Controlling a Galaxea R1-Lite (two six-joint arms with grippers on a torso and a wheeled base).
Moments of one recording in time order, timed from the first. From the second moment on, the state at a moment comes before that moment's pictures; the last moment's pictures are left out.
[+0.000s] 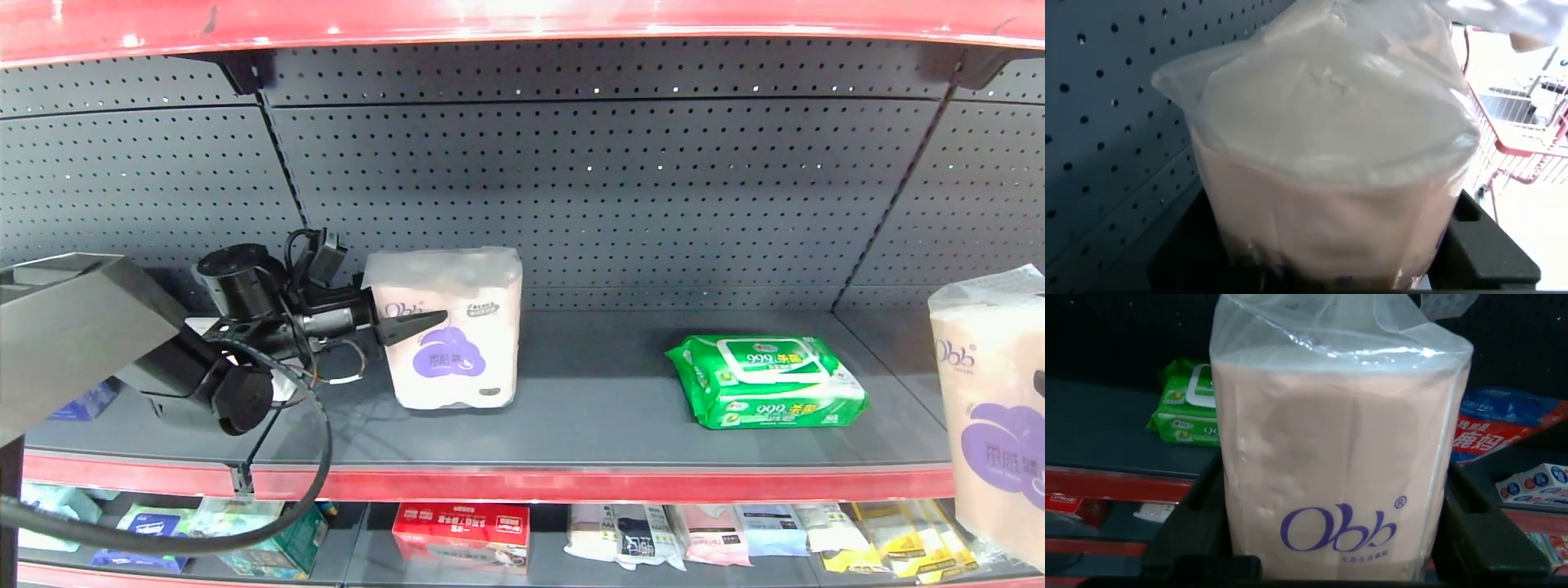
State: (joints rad) left arm -0.11 2.19 -0.93 -1.39 -1.09 -0.05; right arm -0.08 0.81 -0.52 -0.10 -0.03 -0.27
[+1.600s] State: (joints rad) left arm -0.11 2.14 -0.64 -1.57 -1.10 -0.06; right arm -0.08 0.81 -0.53 -0.10 -0.03 -0.27
